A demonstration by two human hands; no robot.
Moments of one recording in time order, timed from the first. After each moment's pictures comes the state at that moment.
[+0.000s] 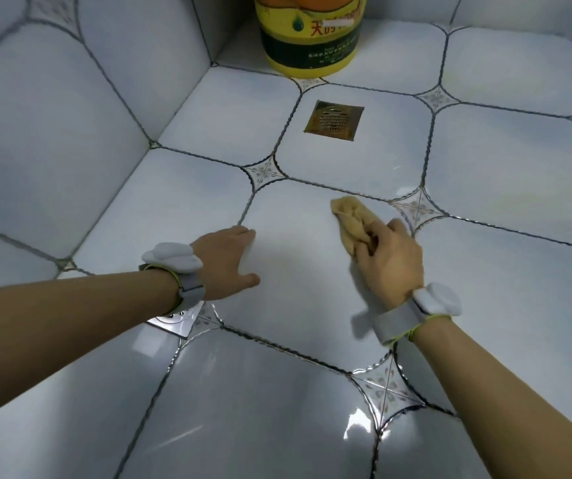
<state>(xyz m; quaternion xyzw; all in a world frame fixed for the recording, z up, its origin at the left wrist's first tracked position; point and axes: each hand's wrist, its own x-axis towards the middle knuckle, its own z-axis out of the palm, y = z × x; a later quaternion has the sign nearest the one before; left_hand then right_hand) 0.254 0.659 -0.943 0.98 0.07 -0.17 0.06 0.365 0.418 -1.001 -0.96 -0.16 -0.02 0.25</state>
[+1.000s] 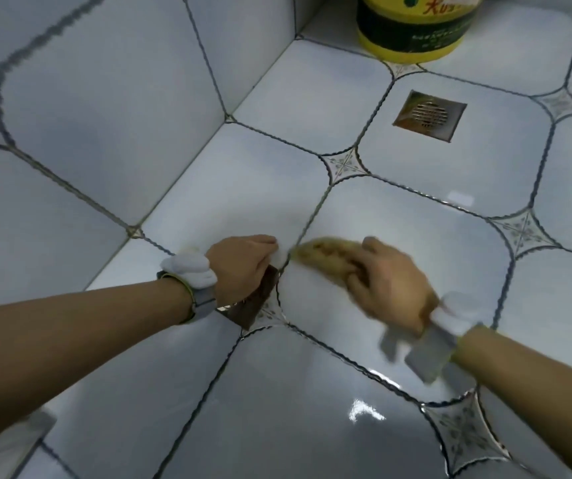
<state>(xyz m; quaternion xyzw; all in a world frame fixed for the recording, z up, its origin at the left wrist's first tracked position) 0.200 0.723 -0.970 0.98 0.12 -0.12 0.12 0.335 0.495 -1.000 -0.84 -0.49 0.10 0.22</state>
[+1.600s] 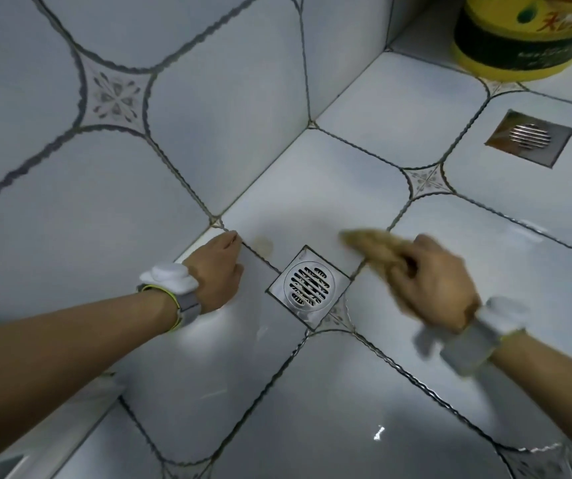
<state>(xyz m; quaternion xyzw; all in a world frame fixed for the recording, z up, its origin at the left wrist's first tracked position) 0.091 0.809 -0.967 0.93 0.34 -0.15 0.08 0.328 0.552 -1.007 -0.86 -0.45 0.08 0.23</state>
